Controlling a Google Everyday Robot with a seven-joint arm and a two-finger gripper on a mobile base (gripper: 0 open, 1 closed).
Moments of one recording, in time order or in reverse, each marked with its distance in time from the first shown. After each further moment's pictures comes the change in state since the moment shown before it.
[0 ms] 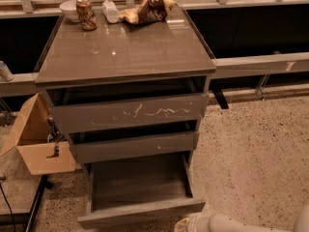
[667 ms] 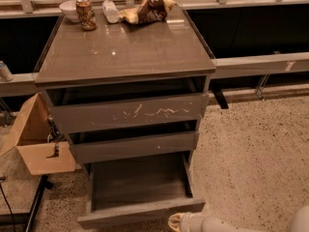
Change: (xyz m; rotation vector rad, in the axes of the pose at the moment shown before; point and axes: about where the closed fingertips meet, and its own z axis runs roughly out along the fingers) arm -0.023 -0.019 0.025 0.123 -0.066 -0.164
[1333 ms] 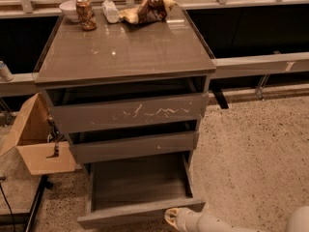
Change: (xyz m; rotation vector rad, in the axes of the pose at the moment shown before) arm -0.017 -0.020 0.016 0.067 -0.039 -0.063
